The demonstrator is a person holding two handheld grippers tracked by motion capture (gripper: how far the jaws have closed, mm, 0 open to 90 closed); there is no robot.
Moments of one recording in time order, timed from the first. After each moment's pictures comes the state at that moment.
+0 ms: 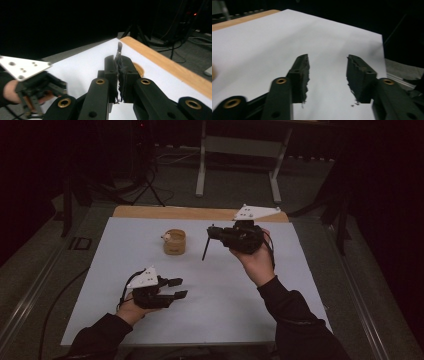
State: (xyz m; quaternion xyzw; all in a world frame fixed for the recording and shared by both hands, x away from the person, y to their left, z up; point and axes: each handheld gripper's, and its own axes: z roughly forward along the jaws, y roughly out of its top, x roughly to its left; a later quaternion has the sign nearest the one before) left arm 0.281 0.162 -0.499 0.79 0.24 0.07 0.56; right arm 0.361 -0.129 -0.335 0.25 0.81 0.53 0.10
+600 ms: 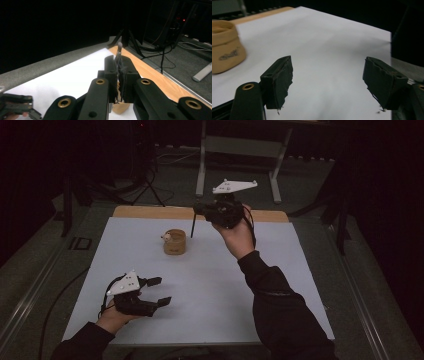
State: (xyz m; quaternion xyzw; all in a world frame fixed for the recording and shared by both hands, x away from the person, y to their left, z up) left arm 0.261 0.199 -0.497 0.78 0.27 0.11 0.55; right arm 0.416 -0.083 -0.317 0.25 0.80 0.52 0.13
